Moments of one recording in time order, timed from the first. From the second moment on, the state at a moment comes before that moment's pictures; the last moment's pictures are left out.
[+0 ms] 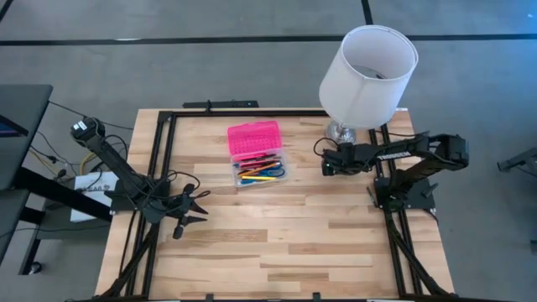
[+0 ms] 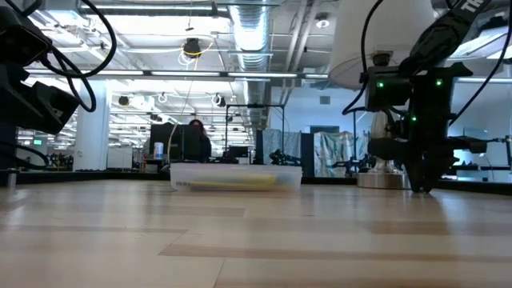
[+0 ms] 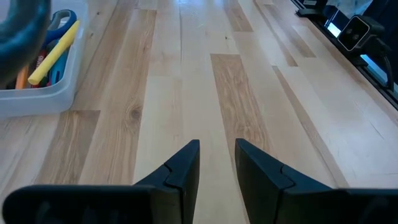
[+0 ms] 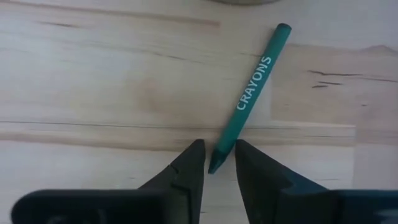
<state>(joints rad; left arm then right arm) -0.80 0.63 0.07 0.01 -0.56 -0.46 -0.28 1.45 0.56 -0.66 0.29 1.17</state>
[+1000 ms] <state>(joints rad) -0.80 0.63 0.07 0.01 -0.56 -0.46 -0.16 1.45 0.56 -0.68 0.29 1.18</state>
